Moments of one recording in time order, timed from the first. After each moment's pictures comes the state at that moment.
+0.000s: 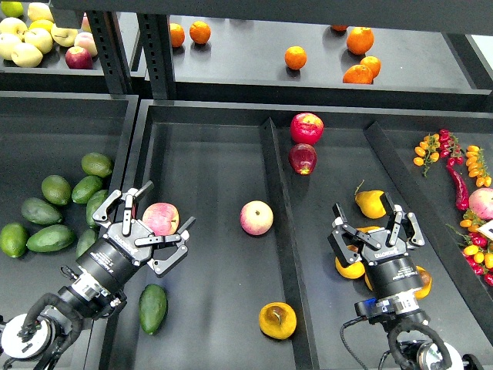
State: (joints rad) left arm 0.13 0.00 -1.33 -1.36 -0.10 -0.44 0.44; right arm -0.14 0.01 1.40 1.27 0.30 0.53 -0.26
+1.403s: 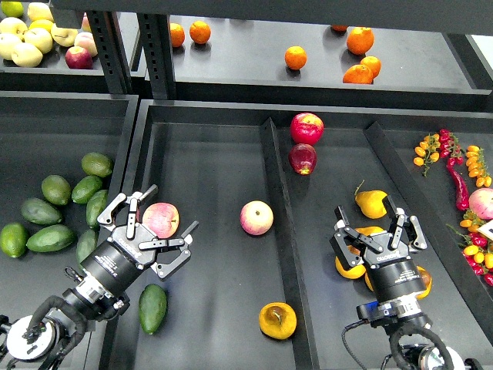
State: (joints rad) left arm 0.11 0.00 -1.31 -1.31 -0.10 -0.49 0.43; right arm -0.16 0.02 1.41 1.27 0.30 0.53 -0.26
